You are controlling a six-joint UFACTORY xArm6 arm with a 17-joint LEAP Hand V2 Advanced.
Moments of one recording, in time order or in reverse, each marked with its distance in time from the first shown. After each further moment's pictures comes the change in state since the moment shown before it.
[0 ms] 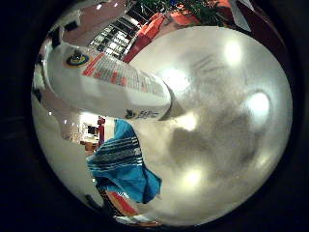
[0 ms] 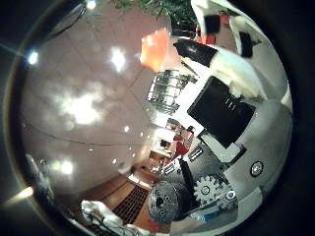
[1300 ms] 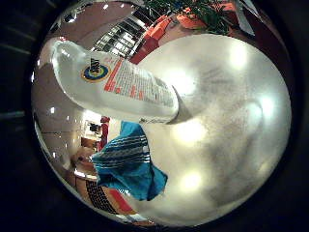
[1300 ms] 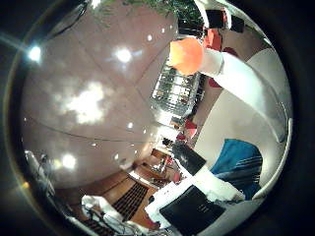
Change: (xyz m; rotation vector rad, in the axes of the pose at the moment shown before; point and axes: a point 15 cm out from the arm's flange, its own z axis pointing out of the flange) arm -0.010 0.010 -0.011 -0.003 -0.036 -0.017
